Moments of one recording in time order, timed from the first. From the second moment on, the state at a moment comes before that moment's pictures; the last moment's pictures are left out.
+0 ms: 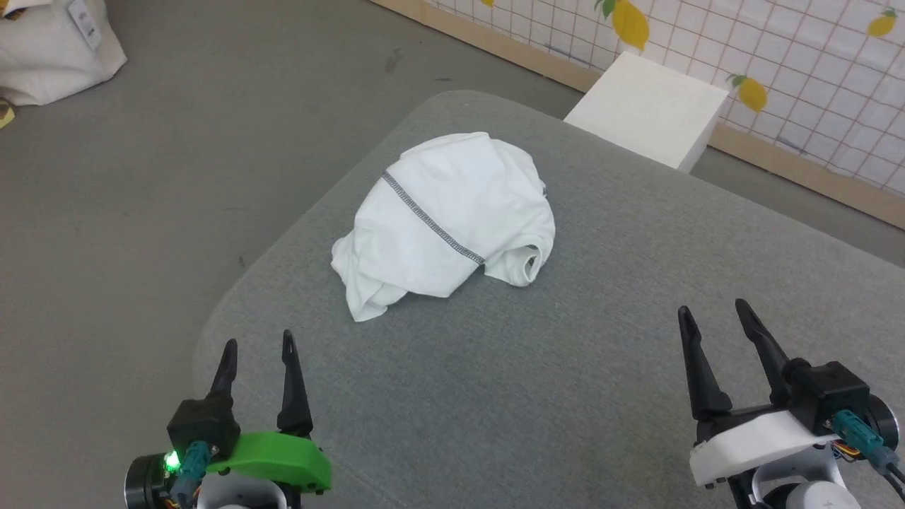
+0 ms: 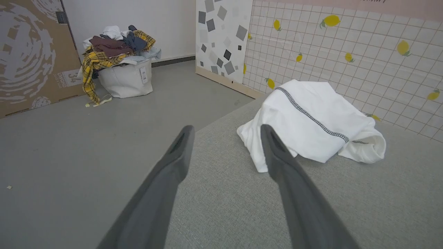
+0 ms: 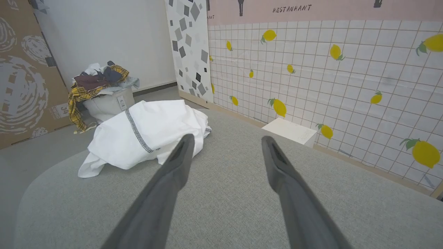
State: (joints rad) left arm 0.01 0.07 -0.09 0.08 -0.20 0.13 -0.22; right arm 0.02 -0.05 -0.01 0.01 0.09 0.13 -0.13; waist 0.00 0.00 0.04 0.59
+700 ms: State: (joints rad) left arm -0.62 0.25 0.00 0.37 -0.47 -0.04 0.07; right arm -0.16 -0.05 0.06 -0.11 0.00 0.13 -0.07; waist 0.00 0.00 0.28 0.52
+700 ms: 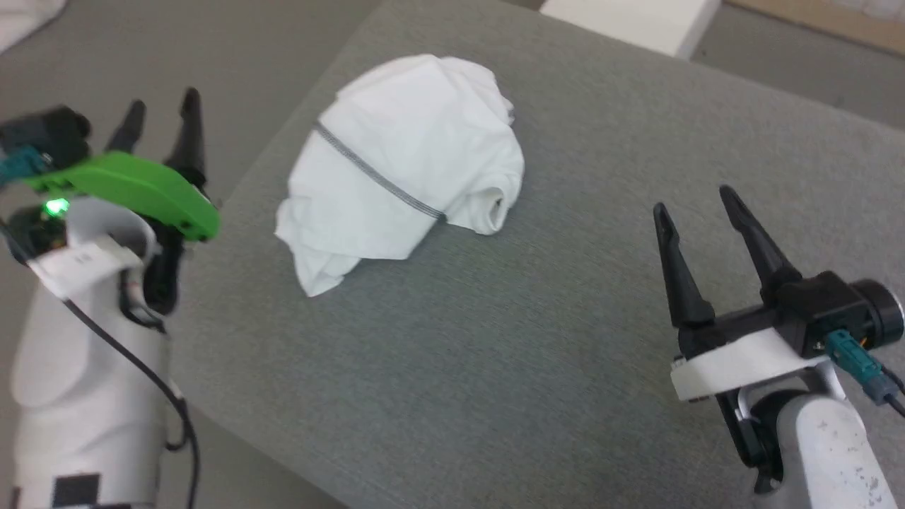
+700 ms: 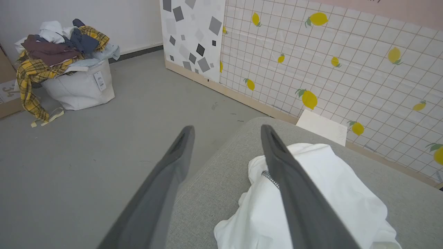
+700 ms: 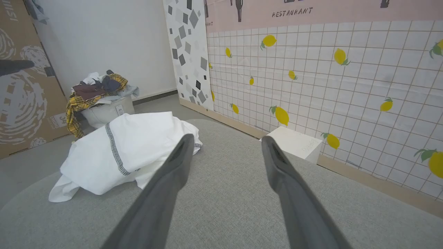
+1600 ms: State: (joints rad) left arm -0.56 0.46 0.09 0.34 -0.58 0.03 0.42; right arm -0.25 -0.05 0.07 0.05 0.07 0.13 -0.19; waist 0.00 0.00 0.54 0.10
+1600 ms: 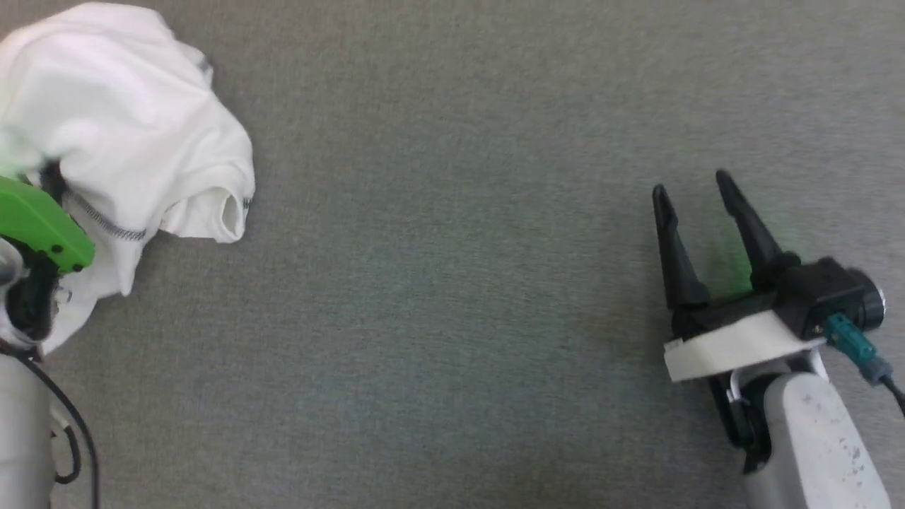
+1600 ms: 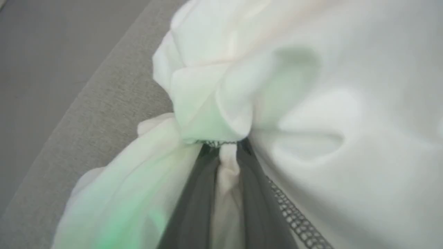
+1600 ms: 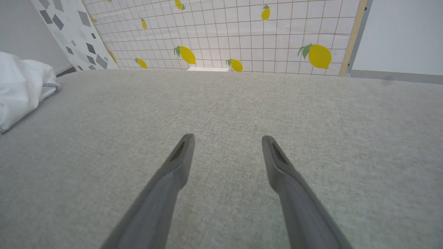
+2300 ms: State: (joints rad) left arm -0.91 0.20 -0.23 0.22 -0.39 -0.08 -0.07; right arm -0.06 -0.05 0.02 0.08 0.14 0.13 -0.19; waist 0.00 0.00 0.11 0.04
